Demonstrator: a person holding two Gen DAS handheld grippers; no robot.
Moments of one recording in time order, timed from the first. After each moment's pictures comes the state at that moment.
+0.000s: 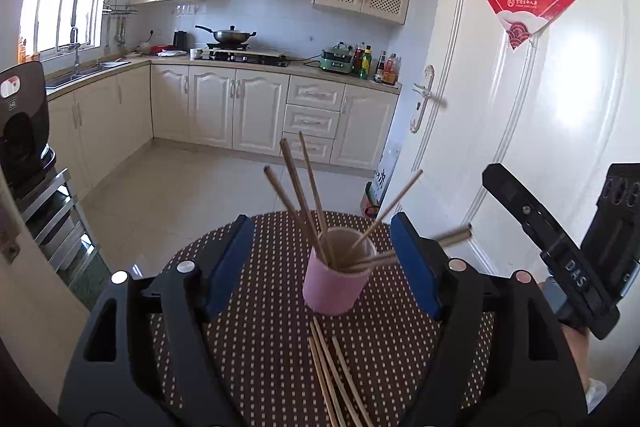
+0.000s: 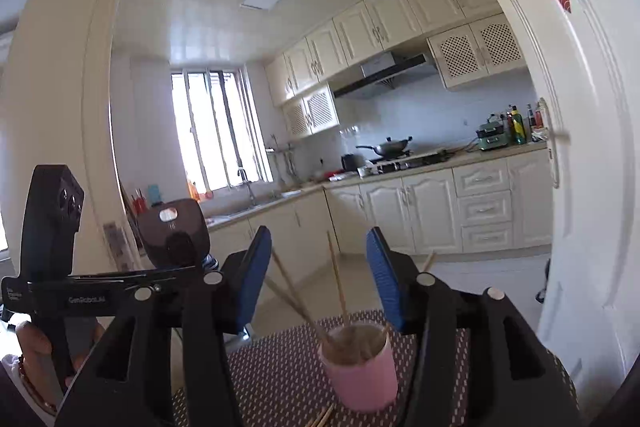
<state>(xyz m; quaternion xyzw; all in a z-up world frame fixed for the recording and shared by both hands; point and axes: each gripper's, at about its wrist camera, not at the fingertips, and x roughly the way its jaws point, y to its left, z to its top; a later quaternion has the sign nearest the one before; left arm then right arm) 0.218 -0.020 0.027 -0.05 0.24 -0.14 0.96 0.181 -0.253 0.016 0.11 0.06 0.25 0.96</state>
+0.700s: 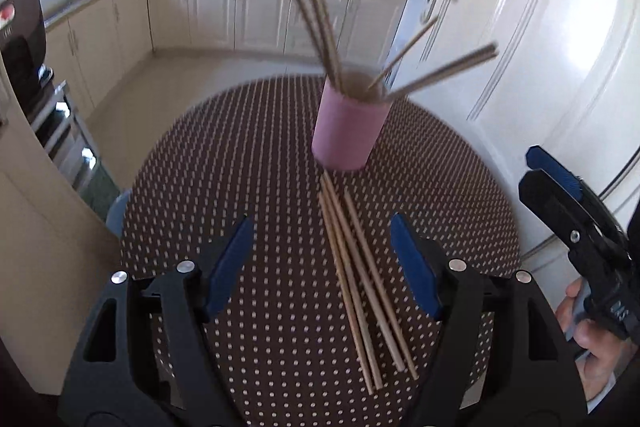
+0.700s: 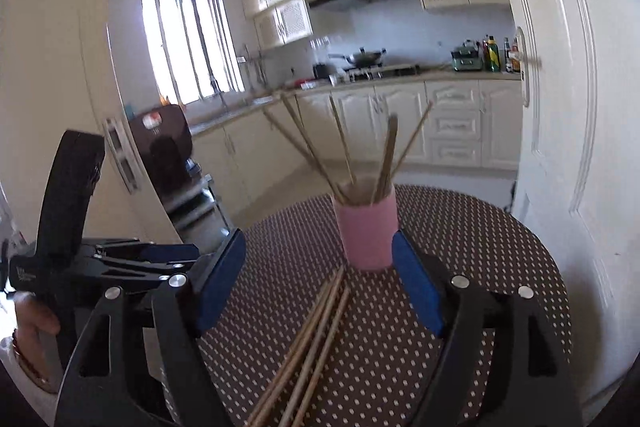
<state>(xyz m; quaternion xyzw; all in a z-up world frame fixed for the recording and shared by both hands) 0.190 -0.009 -0.061 -0.03 0.42 -0.14 0.90 0.120 -0.210 -0.041 0.05 0.23 0.20 0.95</state>
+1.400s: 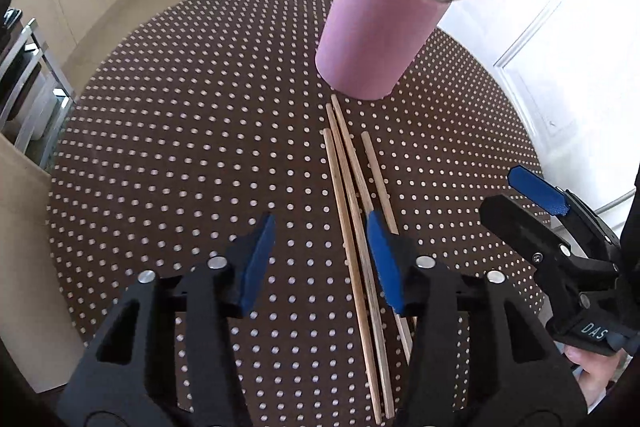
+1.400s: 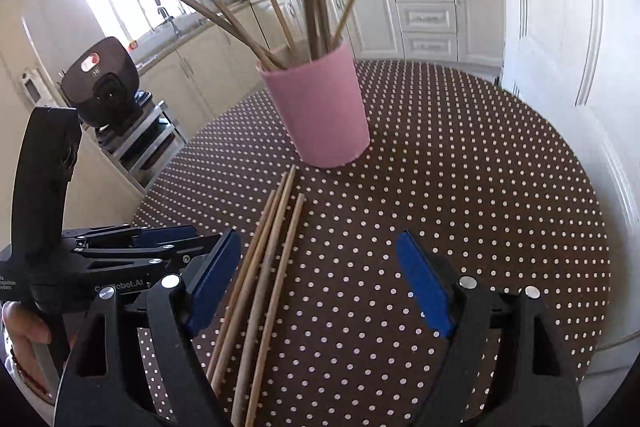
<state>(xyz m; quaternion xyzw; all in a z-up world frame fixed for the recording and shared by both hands) 0.243 -0.032 -0.145 -0.05 0.53 -0.15 0.83 0.187 -0.219 -0.124 0.08 0.41 0.15 0.90</state>
